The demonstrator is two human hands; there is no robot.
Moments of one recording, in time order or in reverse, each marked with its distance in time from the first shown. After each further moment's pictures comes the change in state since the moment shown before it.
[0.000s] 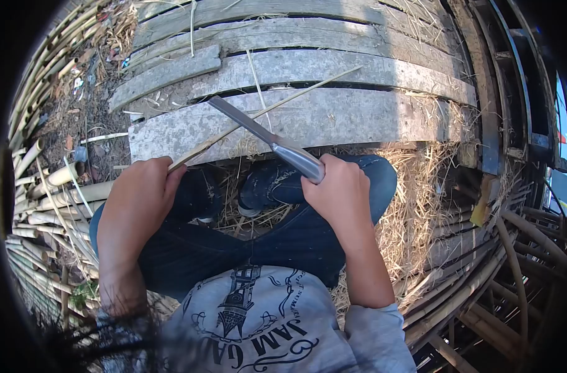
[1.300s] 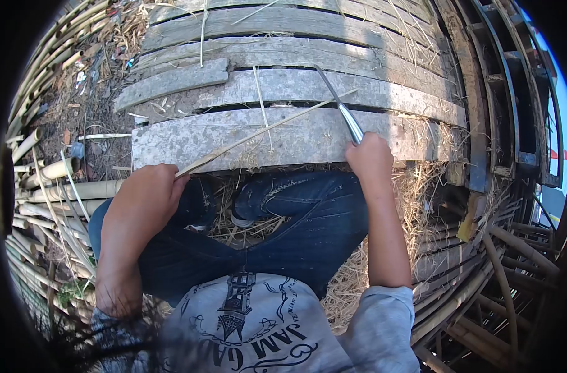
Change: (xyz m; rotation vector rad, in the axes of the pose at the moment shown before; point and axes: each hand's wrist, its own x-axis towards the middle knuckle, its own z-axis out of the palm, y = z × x) left_hand -0.001 -0.009 0.002 -0.084 -0.087 -0.012; right_hand 0.091 0.060 -0.011 -0.262 0.155 0.208
